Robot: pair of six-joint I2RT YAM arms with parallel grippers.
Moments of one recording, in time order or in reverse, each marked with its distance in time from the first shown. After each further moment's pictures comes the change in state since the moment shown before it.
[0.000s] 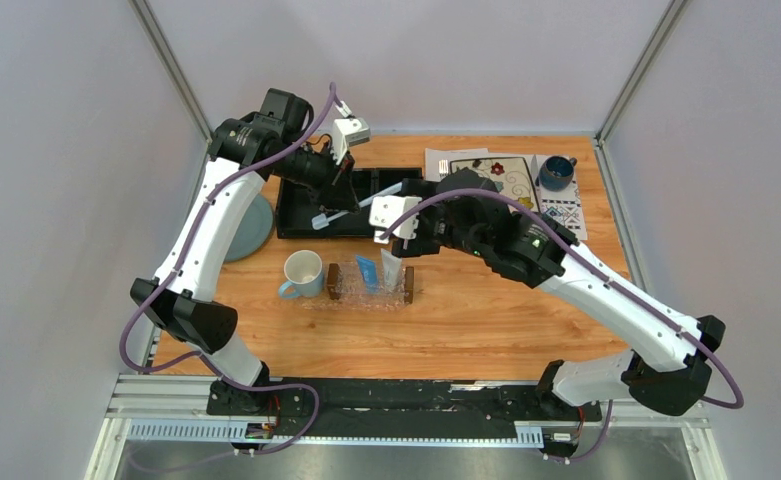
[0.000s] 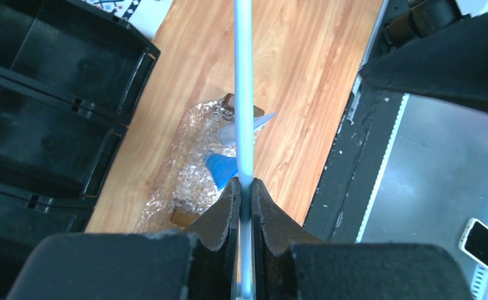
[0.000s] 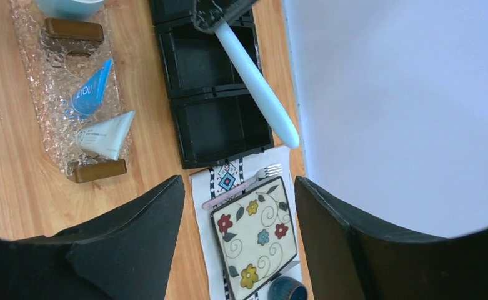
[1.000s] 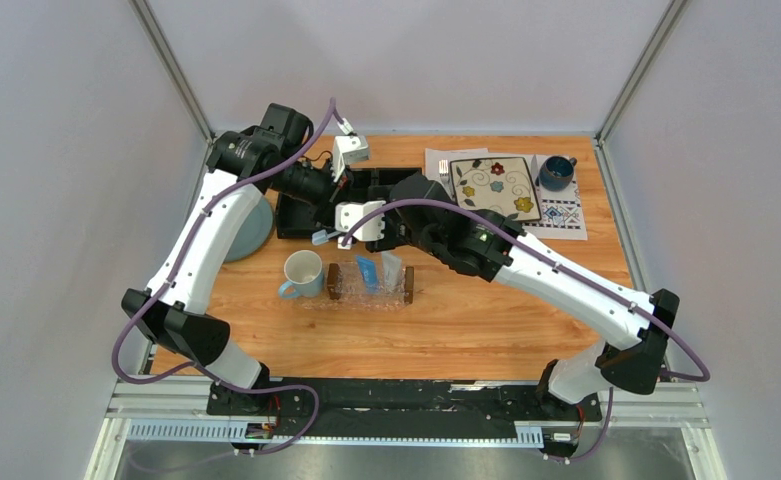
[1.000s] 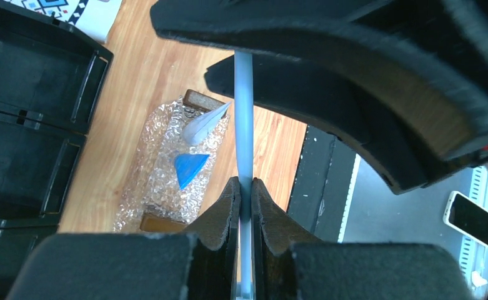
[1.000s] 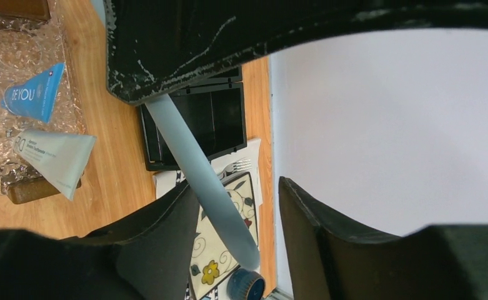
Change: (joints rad) left arm -0.018 -0.079 -0.121 -0.019 0.103 0.067; right arm 0.084 0.184 0.045 0.076 0.195 -0.124
